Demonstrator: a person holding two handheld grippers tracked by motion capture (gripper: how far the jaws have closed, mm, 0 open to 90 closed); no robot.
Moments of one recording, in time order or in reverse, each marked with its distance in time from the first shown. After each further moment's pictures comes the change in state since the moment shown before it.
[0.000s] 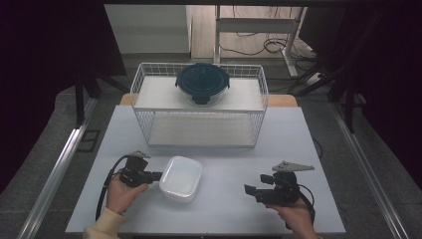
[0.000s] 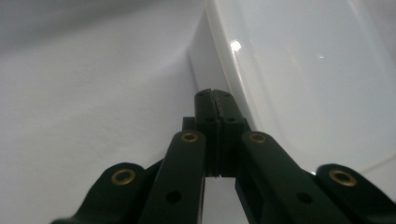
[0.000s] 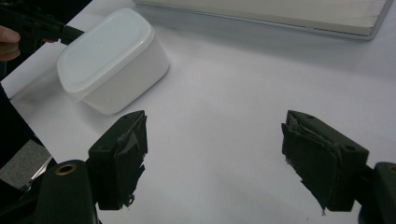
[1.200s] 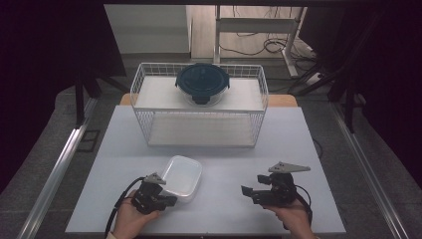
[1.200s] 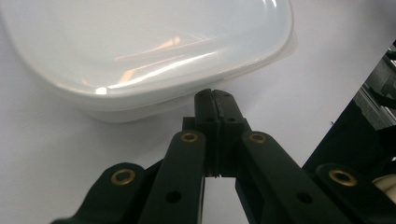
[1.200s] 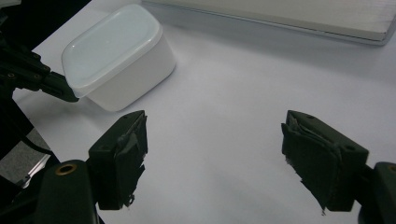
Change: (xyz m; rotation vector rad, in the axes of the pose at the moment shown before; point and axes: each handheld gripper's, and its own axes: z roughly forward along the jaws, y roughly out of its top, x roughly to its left) left arm -0.062 -0.036 0.010 0.068 -0.075 0.122; right arm 0.008 0.001 0.003 0.006 0.002 -0.033
